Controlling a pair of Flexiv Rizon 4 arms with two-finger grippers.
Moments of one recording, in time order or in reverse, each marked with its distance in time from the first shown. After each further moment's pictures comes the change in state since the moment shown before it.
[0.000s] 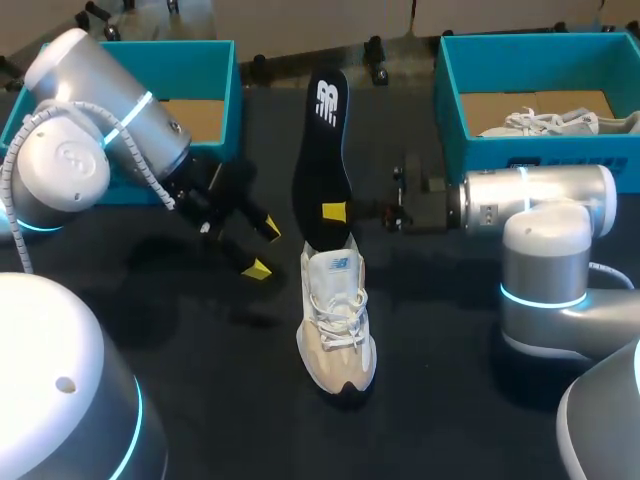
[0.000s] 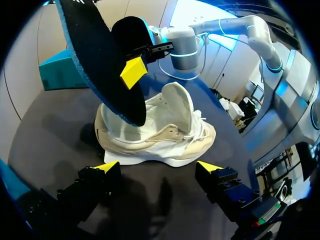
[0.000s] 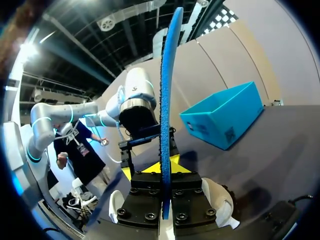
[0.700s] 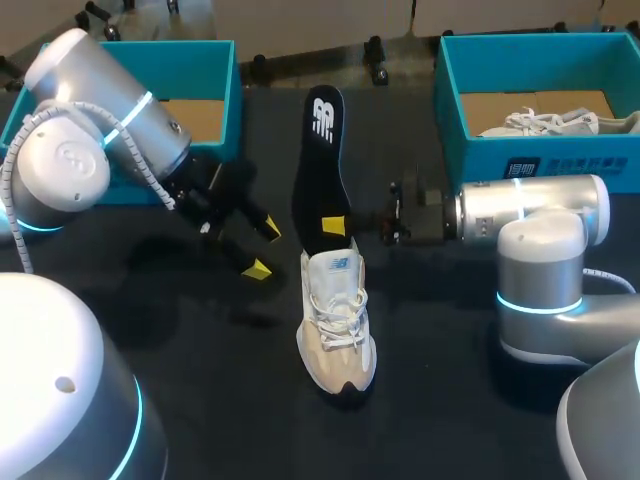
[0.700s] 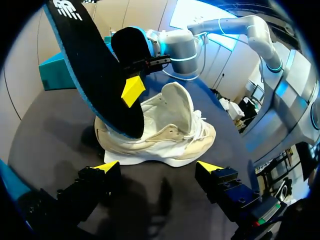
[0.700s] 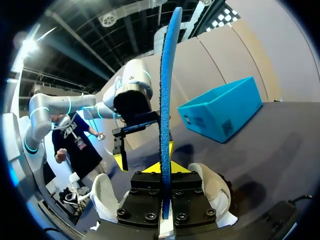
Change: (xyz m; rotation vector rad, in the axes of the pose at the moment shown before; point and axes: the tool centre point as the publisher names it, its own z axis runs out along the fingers) left arm -0.001 0.000 0.000 0.001 -0.004 0.000; right arm -0.013 -0.026 0.004 0.026 -0.011 -0.031
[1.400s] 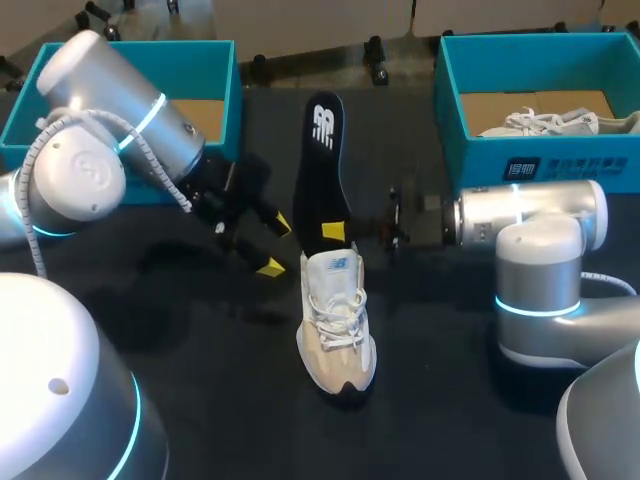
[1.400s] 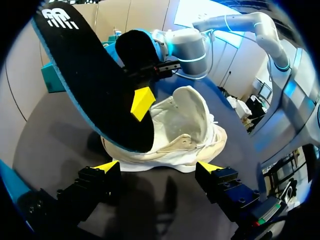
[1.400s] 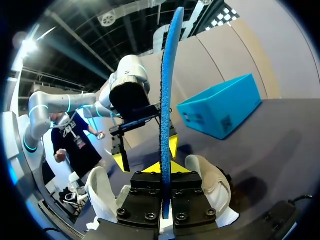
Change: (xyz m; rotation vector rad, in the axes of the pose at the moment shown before) left arm -0.012 -0.011 0.013 -0.018 -0.066 0.006; right arm -0.002 -0.011 0.002 0.008 -0.003 0.008
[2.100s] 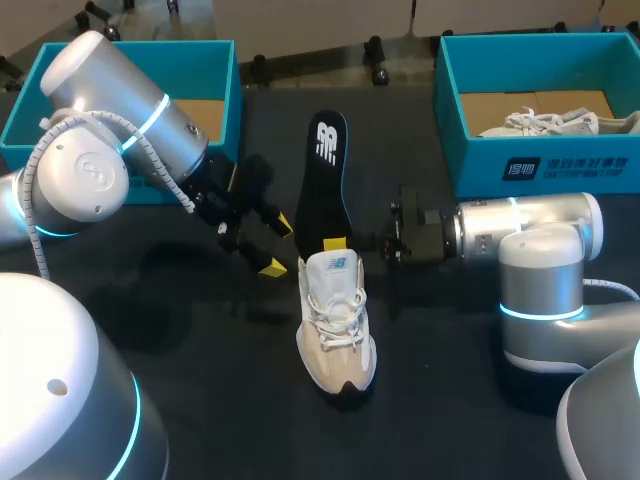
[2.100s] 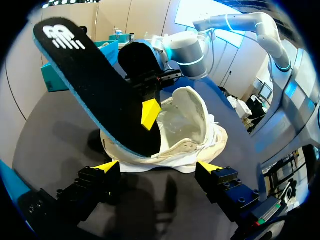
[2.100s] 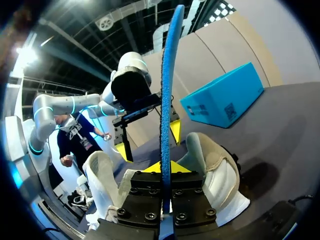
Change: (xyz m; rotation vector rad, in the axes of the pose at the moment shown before) left arm 0.000 -0.001 0.002 -0.004 -0.001 -0.003; right arm 0.002 -0.027 0.000 0.010 0.060 0.064
